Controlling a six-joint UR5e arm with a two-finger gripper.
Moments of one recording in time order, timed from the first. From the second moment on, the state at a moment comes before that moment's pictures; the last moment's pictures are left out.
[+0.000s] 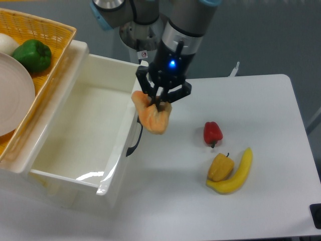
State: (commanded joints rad) arm 2.48 -1.63 -1.46 -1.49 1.12 0.68
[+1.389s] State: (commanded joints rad) arm 2.30 -1.65 -1.56 -1.48 1.14 0.69
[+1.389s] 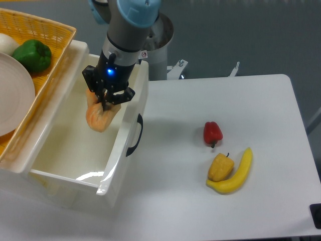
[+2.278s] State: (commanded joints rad) arm 2.27 -1.66 -1.58 -1.48 1.13 0.71
